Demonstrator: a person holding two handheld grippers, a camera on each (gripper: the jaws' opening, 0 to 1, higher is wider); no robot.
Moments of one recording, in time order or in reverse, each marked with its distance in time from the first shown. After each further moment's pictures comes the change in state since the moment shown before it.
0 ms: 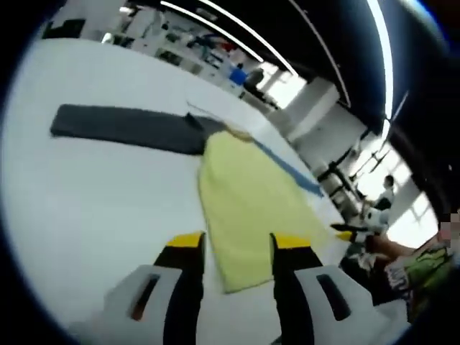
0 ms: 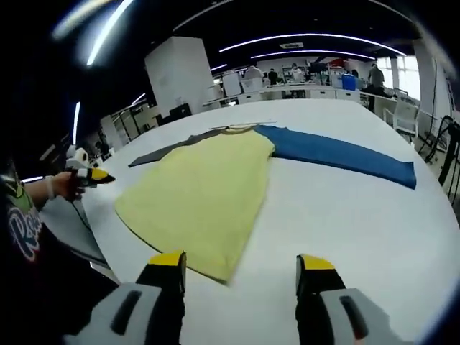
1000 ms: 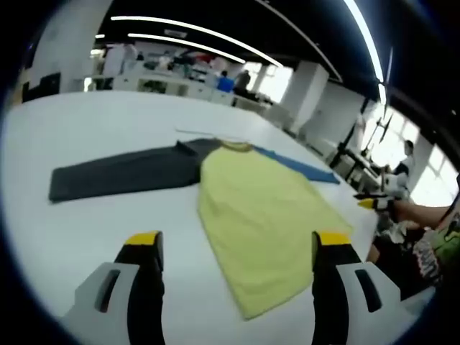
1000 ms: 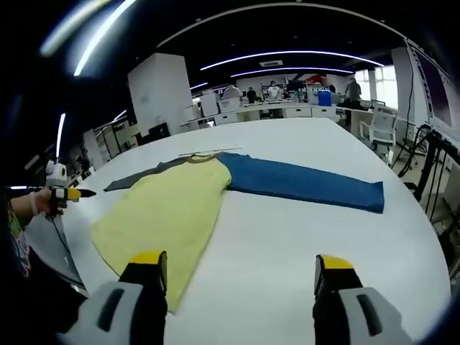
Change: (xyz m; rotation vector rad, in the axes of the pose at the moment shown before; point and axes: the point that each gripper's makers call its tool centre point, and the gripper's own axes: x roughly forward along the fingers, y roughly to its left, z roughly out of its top) left arm 0.022 0.010 0.020 0.175 -0.010 0.073; right arm -0.003 -0.063 0.051 0.057 -0.135 -0.126
